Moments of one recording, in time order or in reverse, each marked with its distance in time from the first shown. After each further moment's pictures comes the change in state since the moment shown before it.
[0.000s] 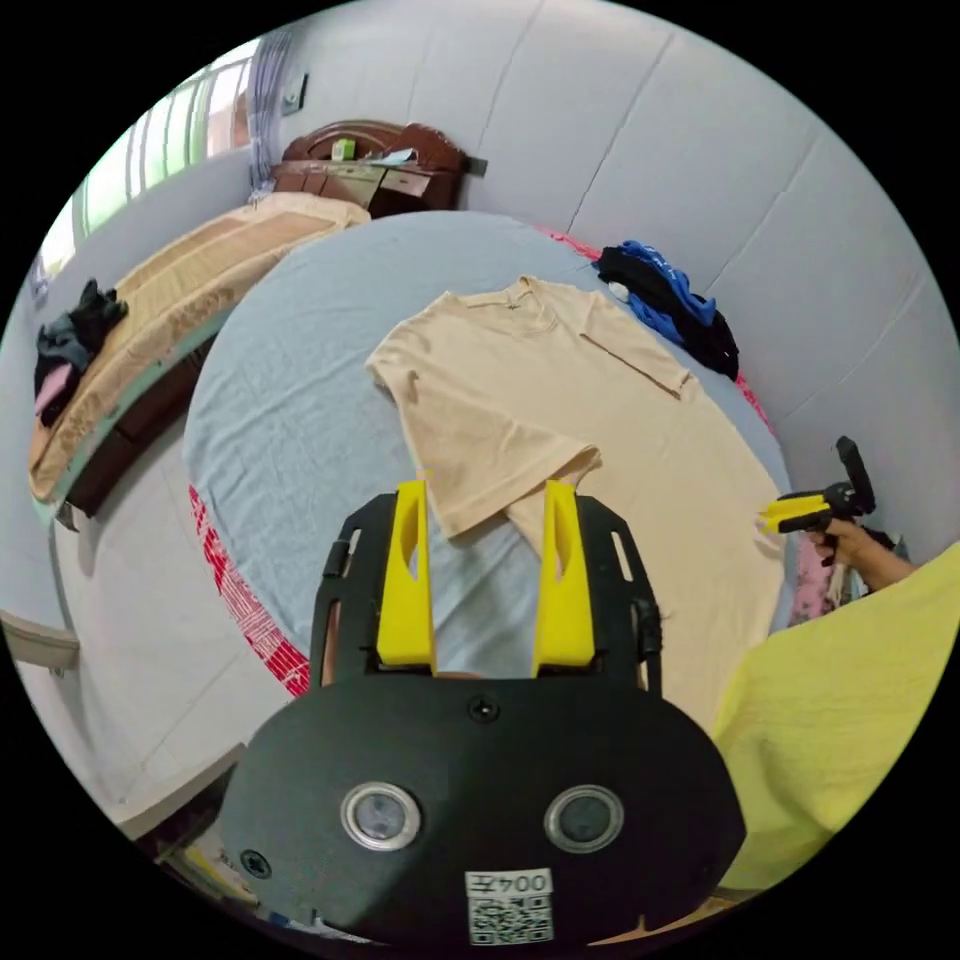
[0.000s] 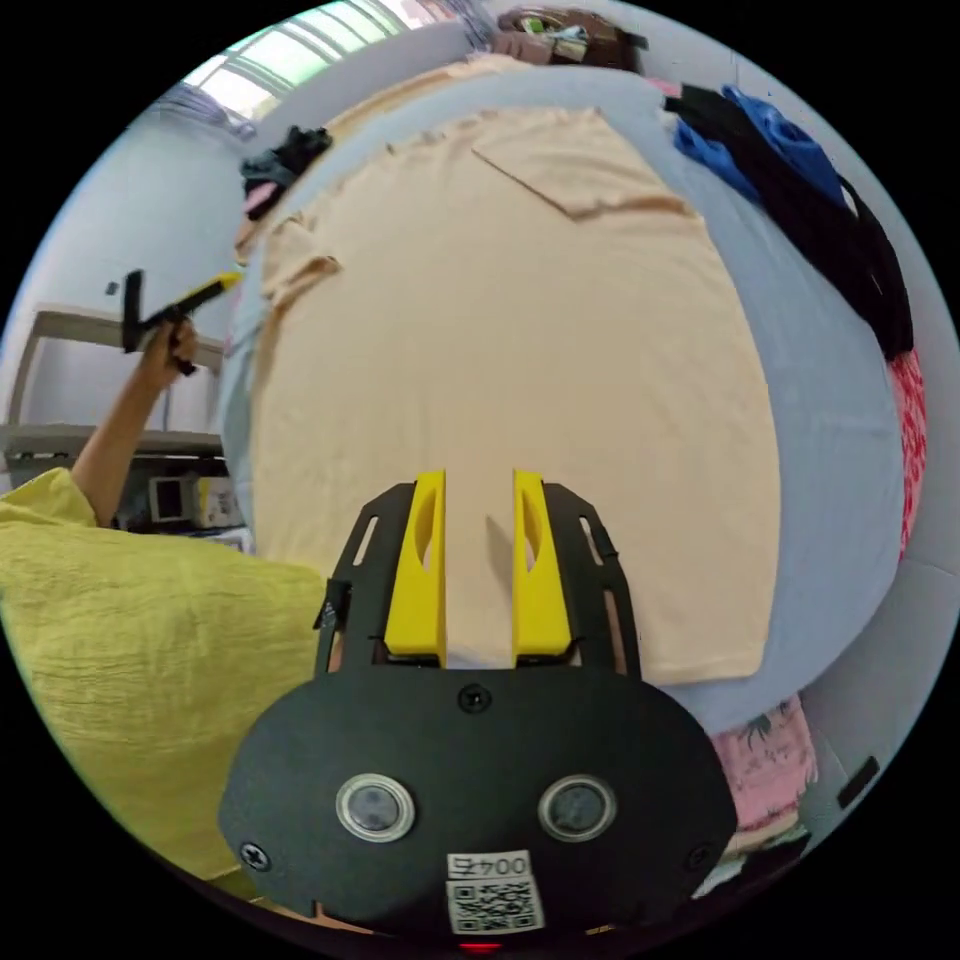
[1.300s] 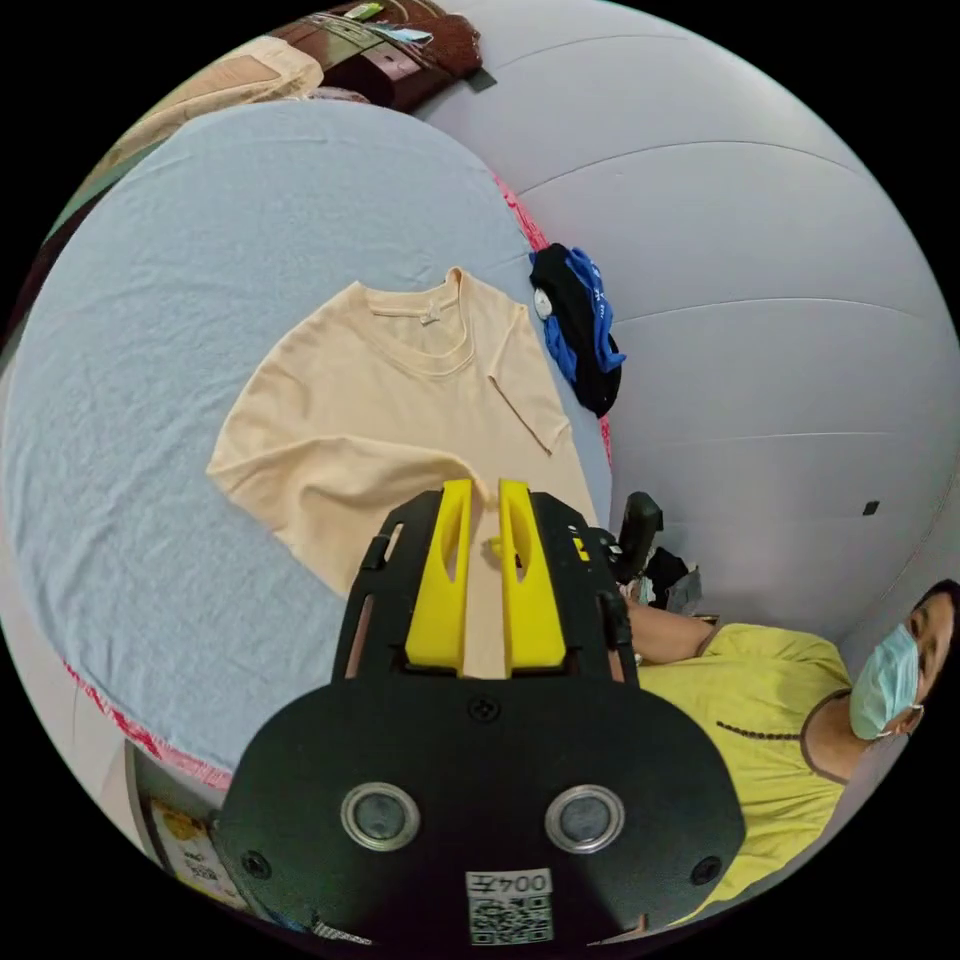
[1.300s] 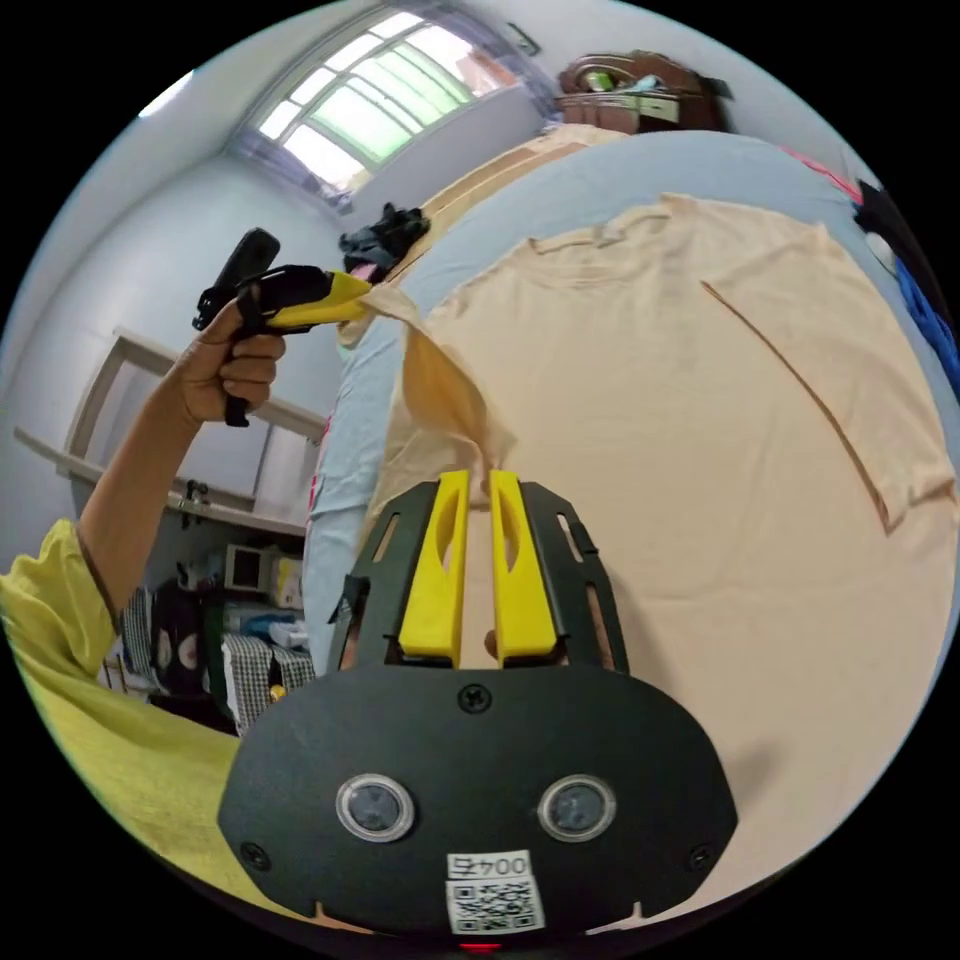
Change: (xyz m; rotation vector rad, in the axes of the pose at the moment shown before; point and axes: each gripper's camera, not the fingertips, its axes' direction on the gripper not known) left arm -0.319 -0.264 0.082 -0.272 0.589 -0.174; right arm -0.045 -0.175 0.069 0.248 -0.275 -0.053
